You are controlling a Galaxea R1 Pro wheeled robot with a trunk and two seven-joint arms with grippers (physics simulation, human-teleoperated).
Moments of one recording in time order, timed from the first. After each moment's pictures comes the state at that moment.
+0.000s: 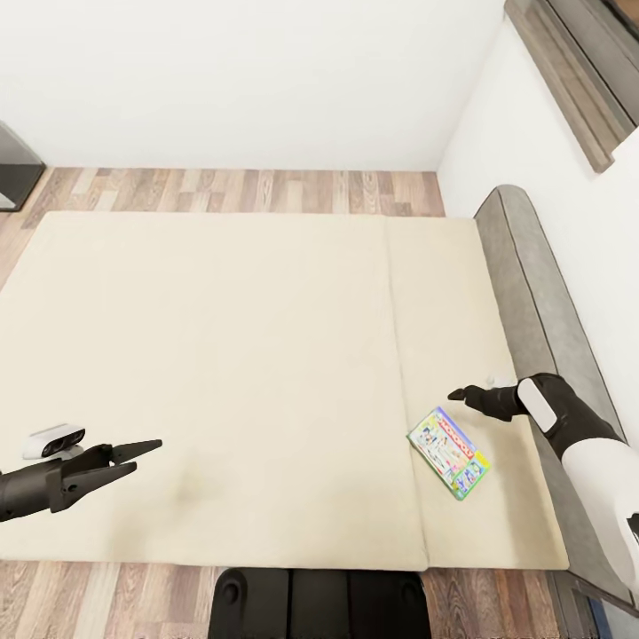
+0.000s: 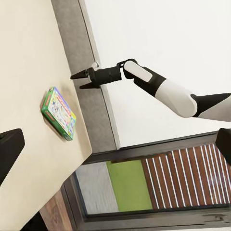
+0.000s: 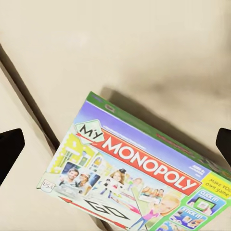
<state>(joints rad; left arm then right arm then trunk) -0.30 0.45 0.34 -1.49 0.44 0.85 -1.57 -1.04 -0.34 0.04 -0.55 -0.48 0.85 0.14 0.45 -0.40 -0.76</state>
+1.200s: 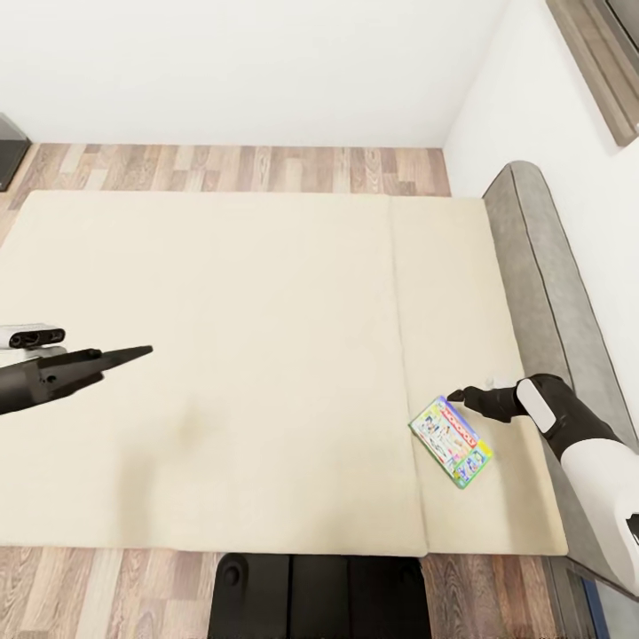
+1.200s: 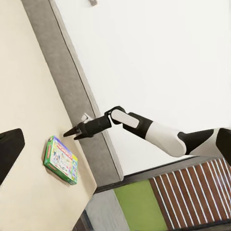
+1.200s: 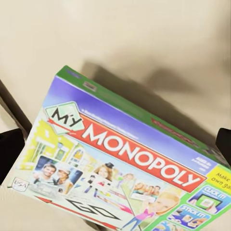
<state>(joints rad) -0.67 0.46 0.34 -1.49 0.43 1.03 -1.57 -1.04 -0.34 0.04 -0.55 -0.47 0.86 0.14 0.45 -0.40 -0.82</state>
